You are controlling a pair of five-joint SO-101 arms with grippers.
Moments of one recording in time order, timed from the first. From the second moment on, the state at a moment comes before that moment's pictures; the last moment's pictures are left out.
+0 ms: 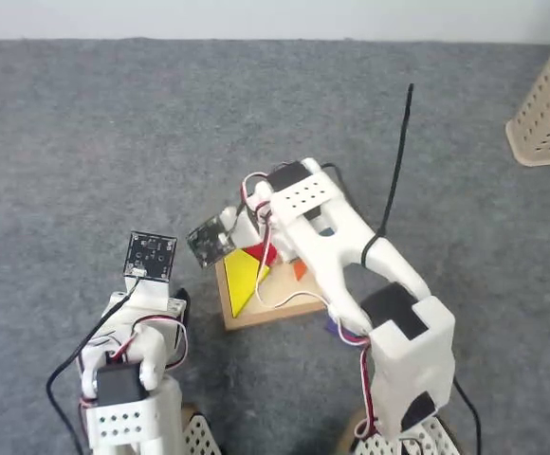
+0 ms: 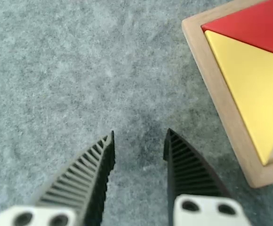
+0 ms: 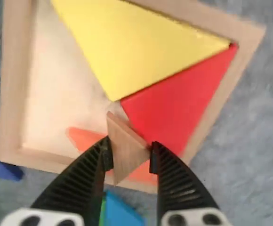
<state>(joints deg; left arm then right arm) -14.1 -103.5 97.3 72.0 -11.1 -36.7 21.0 -1.0 70.2 91.1</state>
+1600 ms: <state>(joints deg) -14.1 -103.5 97.3 72.0 -11.1 -29.2 17.0 -11.2 78.8 68.3</state>
